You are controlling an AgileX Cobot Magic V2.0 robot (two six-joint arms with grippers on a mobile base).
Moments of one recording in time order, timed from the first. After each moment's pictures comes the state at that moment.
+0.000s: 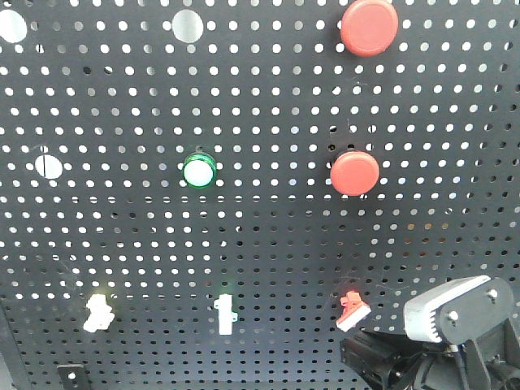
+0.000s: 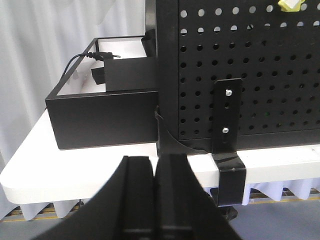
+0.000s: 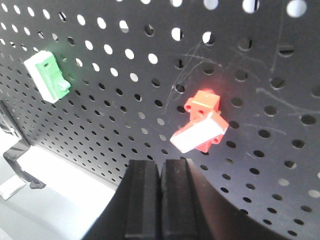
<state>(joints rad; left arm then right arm) -0.06 -0.01 0.03 0.02 0.17 0.00 0.58 1.04 -0.62 0.03 0.01 0.05</state>
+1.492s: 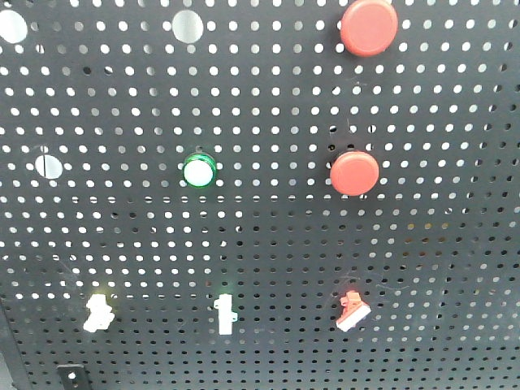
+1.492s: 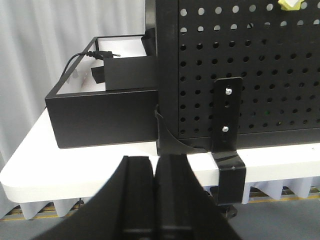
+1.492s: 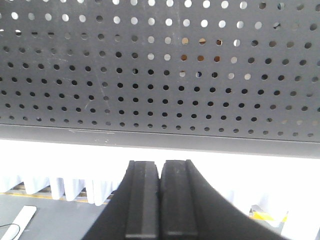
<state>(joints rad) -0.06 -0.01 0.03 0.02 0.18 0.00 0.08 -0.01 0.03 -0.11 0.20 0.05</state>
